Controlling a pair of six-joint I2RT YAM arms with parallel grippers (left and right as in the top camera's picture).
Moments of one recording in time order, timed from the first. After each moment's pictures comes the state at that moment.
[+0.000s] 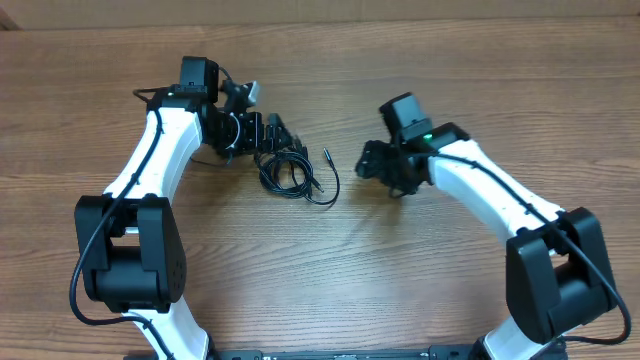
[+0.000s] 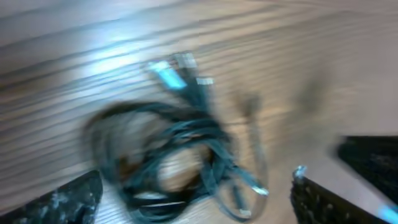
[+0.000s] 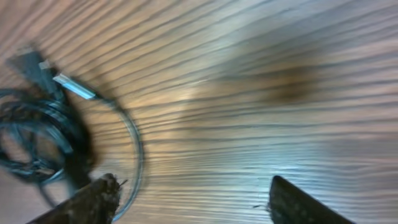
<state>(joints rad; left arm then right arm) -0.05 1.93 1.45 -0.82 0.53 -0.11 0.40 1.79 1.23 -0.70 -0.18 0.70</state>
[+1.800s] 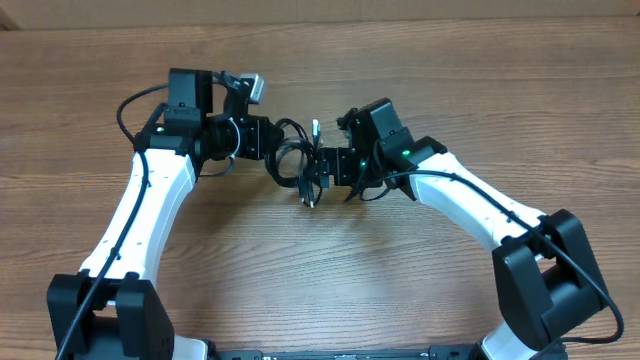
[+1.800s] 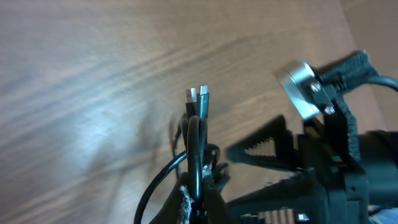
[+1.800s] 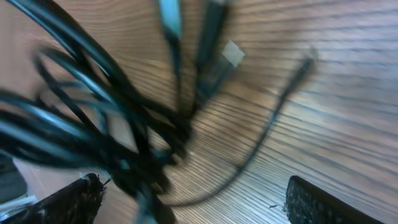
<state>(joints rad) -0.10 1.61 1.24 -0.60 0.66 -0.06 0.52 1.79 1.19 -0.39 -0.45 0.50</state>
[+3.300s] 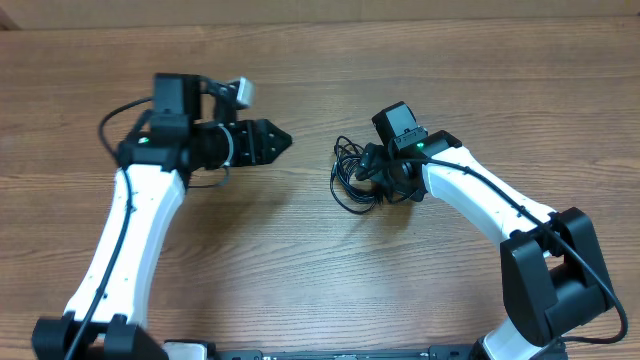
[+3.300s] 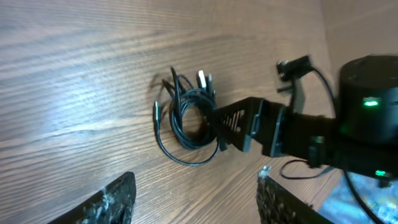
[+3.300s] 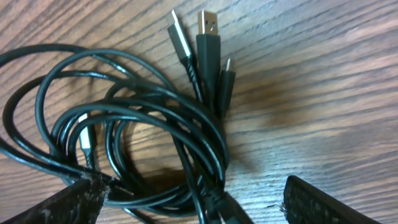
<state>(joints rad) -0.11 1.52 1.25 -0.72 0.67 -0.23 0.44 1.79 1.19 -0.67 -0.01 0.80</state>
